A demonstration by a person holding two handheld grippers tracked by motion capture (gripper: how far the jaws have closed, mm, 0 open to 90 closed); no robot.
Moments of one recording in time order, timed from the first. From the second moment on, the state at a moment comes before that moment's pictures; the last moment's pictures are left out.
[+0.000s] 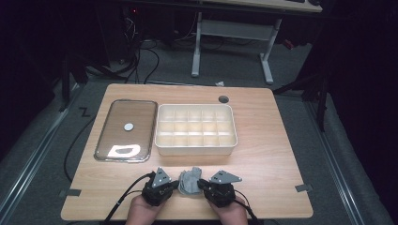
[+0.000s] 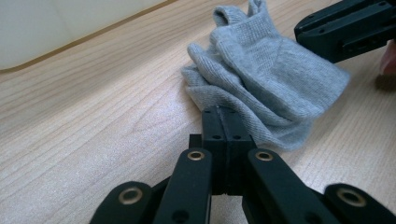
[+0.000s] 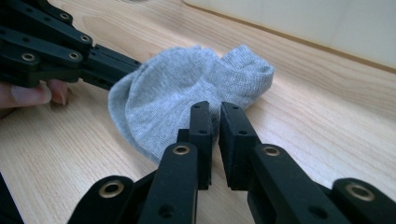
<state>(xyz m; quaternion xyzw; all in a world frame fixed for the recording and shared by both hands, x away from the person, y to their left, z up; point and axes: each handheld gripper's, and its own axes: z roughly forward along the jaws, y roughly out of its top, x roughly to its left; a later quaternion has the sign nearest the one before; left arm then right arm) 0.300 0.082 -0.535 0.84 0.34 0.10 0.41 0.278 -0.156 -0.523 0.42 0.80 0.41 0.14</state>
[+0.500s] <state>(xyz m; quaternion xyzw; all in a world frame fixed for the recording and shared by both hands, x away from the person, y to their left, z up) 0.297 0.084 -0.533 0.83 0.34 0.11 0.42 0.278 -0.148 -0.529 0.40 0.82 0.39 0.14</state>
